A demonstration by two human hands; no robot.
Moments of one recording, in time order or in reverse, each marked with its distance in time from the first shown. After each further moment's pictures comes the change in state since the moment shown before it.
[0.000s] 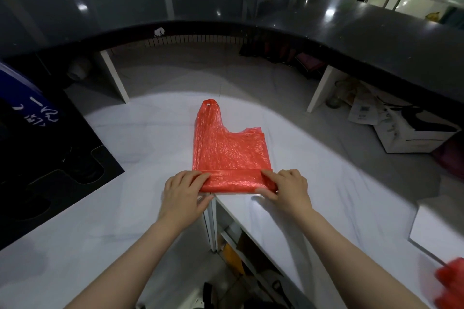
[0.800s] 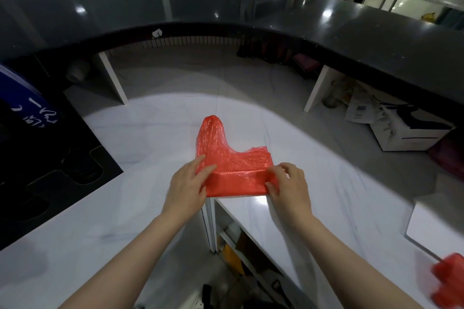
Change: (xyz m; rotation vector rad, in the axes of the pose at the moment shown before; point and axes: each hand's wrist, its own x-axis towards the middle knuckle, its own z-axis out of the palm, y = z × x) left_hand 0.018 0.012 -0.008 -0.185 -0.041 -0.031; right_hand -0.014 -0.006 0.004 0.139 0.270 0.017
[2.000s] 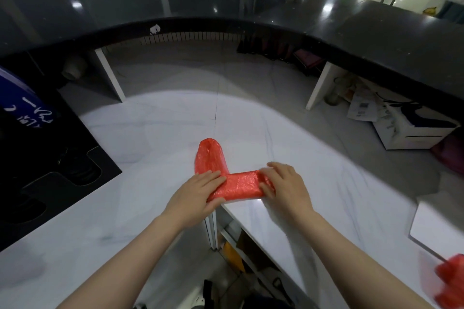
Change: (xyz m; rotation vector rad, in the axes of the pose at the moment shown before) left_hand -0.002 -0.010 0.011 0.007 -0.333 0.133; right_hand 0.007 0.001 0.003 -0.104 -0.082 -0.150
